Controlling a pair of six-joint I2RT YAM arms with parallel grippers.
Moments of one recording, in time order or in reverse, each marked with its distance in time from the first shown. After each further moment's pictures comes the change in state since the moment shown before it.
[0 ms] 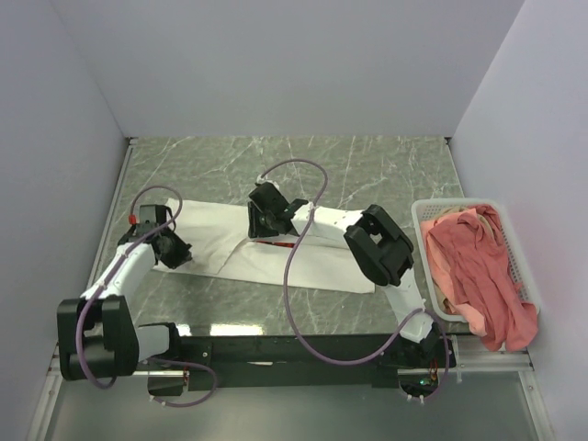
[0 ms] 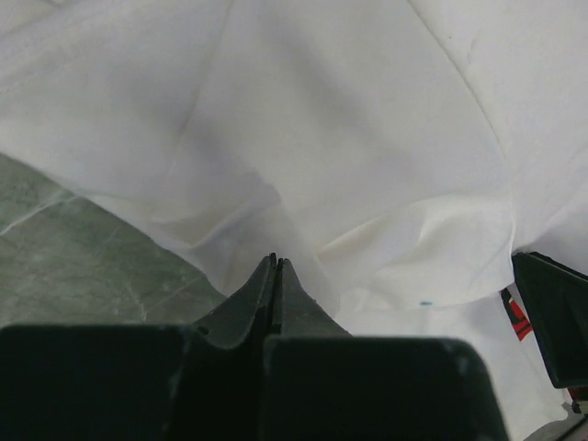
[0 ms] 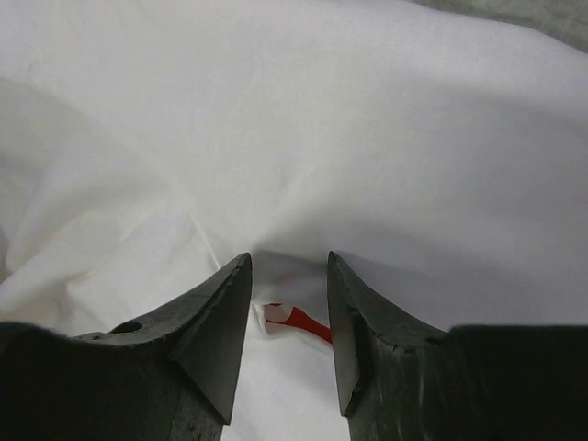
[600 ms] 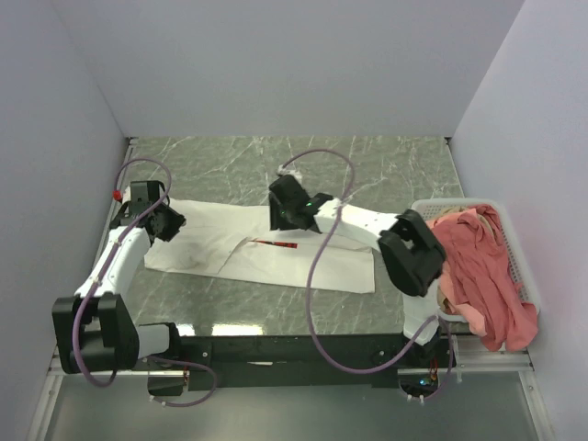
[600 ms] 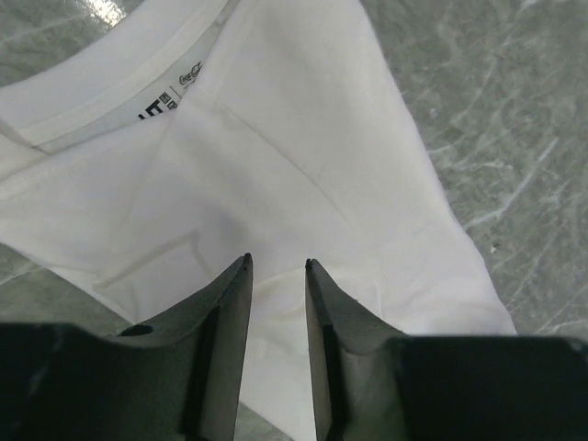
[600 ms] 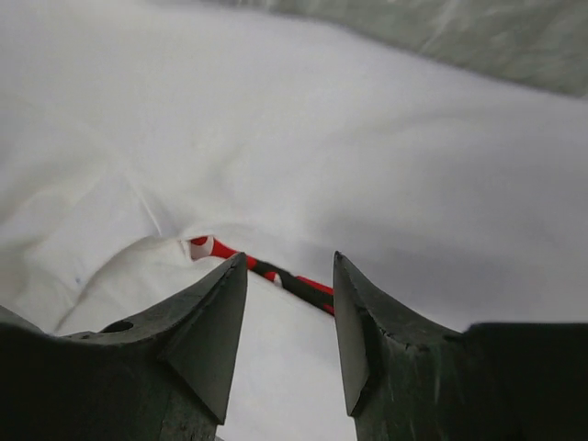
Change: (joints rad) left arm -0.001 -0.016 0.196 -0.008 -0.093 -0.082; right arm -0.034 -0.184 -0.127 -0.082 0.114 -0.058
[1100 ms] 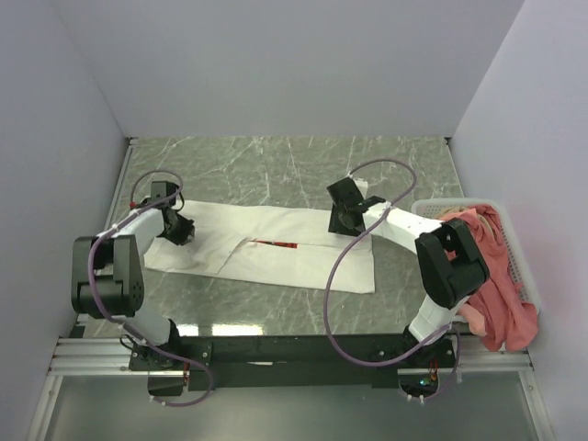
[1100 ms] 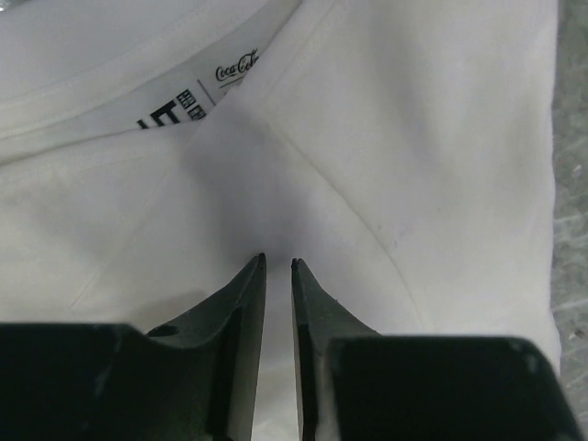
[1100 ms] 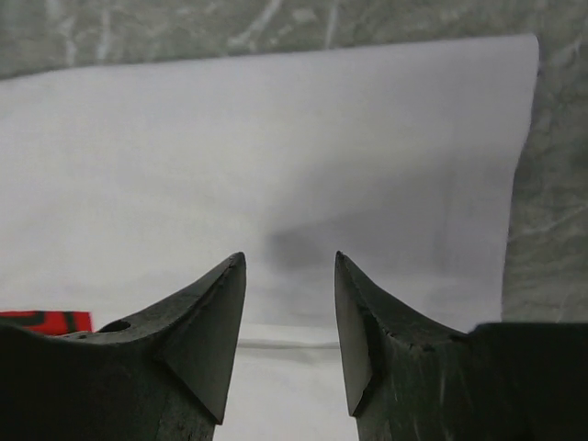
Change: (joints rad) left arm -0.021 0.335 0.018 0.070 -0.031 -0.150; right arm -0.297 -0.288 -0.359 -0.068 0.122 0.026
